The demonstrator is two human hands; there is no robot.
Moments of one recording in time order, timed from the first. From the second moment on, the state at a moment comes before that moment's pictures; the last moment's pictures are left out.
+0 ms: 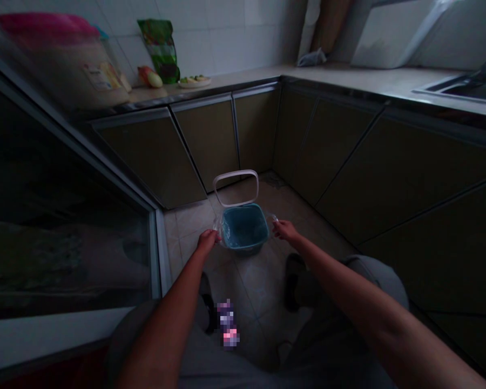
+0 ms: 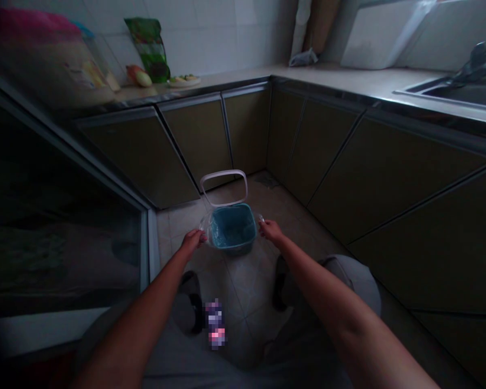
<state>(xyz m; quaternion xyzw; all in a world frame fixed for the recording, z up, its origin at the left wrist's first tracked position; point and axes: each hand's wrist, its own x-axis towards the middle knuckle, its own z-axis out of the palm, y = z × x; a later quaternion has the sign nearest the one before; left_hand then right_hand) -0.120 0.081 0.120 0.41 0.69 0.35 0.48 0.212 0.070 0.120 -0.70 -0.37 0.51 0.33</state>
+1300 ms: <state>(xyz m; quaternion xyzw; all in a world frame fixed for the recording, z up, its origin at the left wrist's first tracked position) -0.178 -0.113 0.355 0.57 0.43 0.44 0.54 0.302 -0.110 0.357 -0.56 -0.62 0.54 0.11</state>
